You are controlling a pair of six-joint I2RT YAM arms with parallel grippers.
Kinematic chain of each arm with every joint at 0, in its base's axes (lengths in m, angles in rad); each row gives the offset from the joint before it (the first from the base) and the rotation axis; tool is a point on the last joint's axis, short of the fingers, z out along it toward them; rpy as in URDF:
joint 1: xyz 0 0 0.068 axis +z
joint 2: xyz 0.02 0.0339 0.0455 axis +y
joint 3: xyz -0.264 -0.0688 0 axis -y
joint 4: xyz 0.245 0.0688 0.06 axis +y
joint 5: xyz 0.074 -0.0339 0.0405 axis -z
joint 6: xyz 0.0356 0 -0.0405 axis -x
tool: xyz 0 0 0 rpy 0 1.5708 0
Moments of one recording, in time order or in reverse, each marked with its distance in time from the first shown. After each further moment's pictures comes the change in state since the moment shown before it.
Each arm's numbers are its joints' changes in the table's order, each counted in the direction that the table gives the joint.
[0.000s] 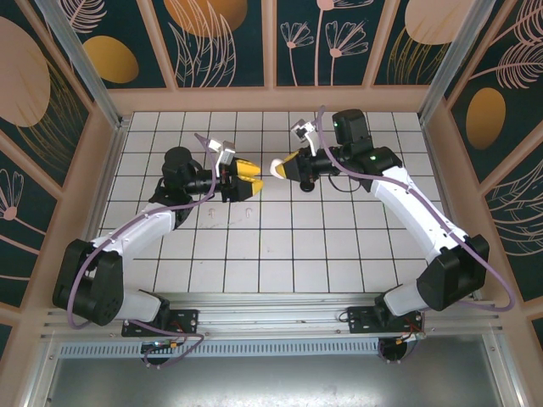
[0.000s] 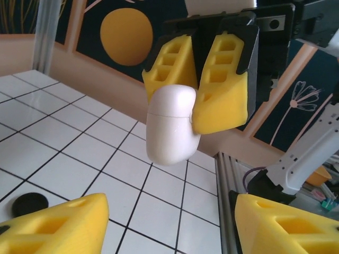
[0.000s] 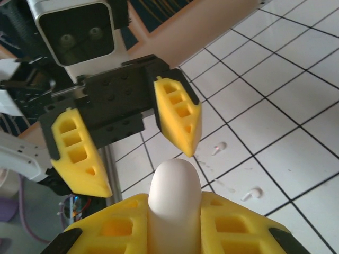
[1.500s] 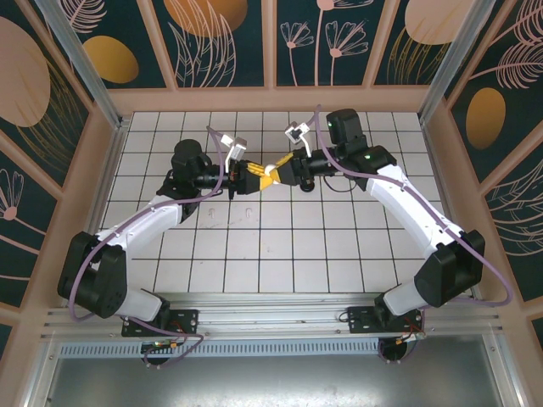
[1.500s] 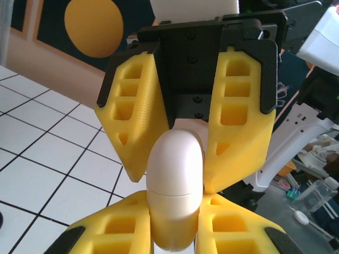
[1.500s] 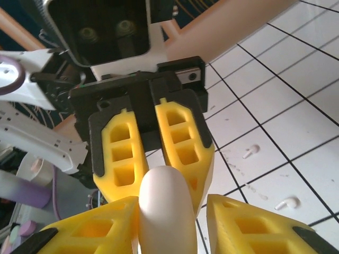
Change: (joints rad) left arm -0.062 0.051 0.102 0.067 0.039 0.031; right arm 0.021 0.029 0.015 -0.013 -0.068 -0.042
